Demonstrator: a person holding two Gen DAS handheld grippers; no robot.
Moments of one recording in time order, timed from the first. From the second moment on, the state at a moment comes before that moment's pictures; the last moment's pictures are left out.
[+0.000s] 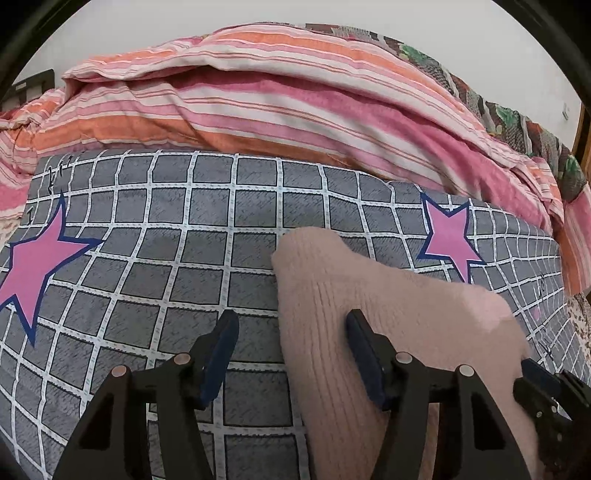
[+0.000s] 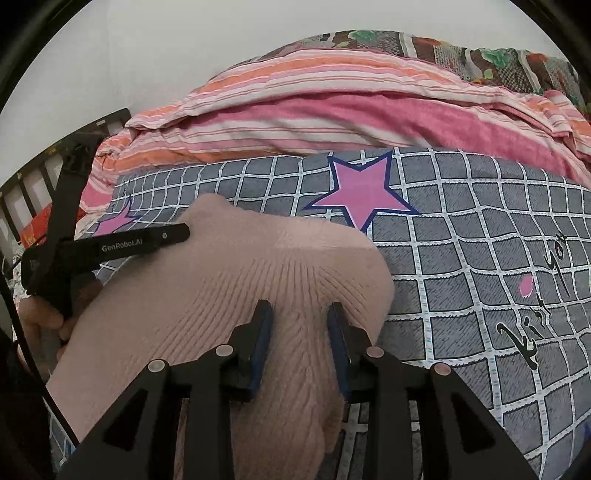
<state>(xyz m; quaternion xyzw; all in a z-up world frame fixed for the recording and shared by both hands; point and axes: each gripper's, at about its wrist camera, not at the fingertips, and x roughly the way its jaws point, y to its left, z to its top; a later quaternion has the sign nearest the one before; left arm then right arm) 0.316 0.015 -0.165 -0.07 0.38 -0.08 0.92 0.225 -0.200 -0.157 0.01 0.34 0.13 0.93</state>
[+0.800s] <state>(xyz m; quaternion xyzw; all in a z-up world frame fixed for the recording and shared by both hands) 0.207 0.015 -0.156 -0.09 0.39 -0.15 0.91 0.209 -0.242 -0.133 0.10 0.36 0.11 0.92</state>
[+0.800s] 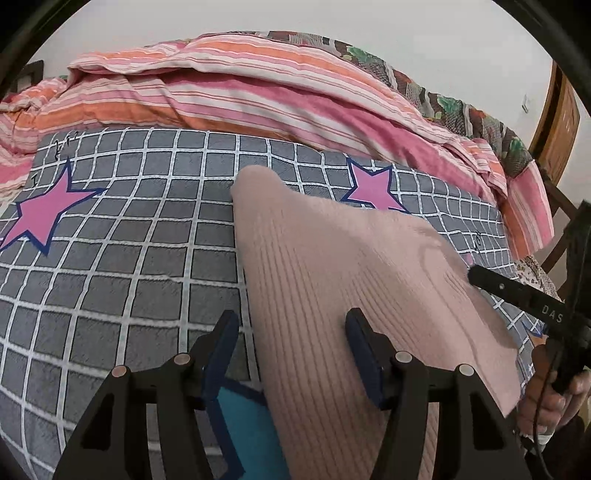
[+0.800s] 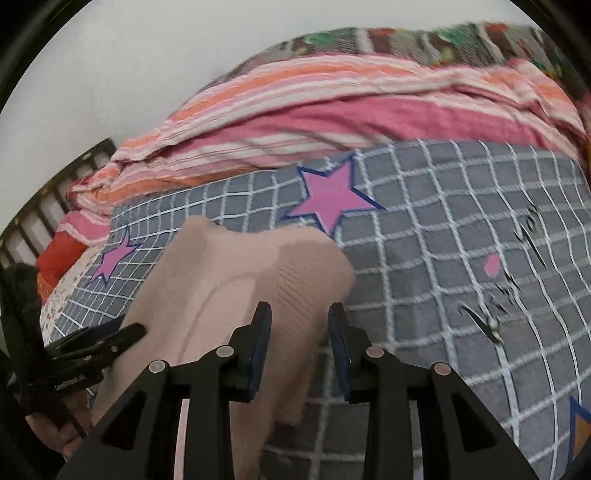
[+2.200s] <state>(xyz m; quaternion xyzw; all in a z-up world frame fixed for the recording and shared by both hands) 0.231 0.001 -0.158 -0.04 0.38 -0.13 0.91 0.222 -0.196 -0.151 0.04 0.36 0.09 0.93</state>
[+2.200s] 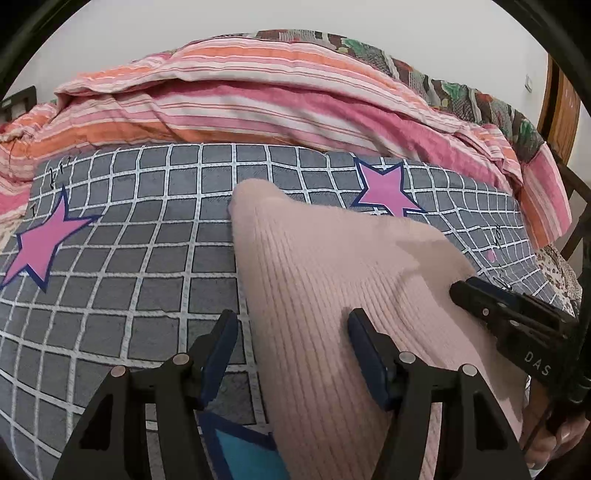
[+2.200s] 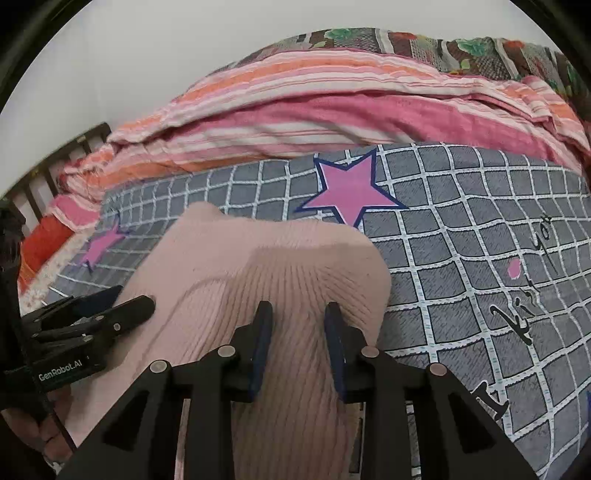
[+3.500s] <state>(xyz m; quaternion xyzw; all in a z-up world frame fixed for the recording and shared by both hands) 0.109 0.005 -0.096 -0.07 0.41 -0.11 0.90 0.085 -0.246 -0.079 0.06 0.37 0.03 0.93</state>
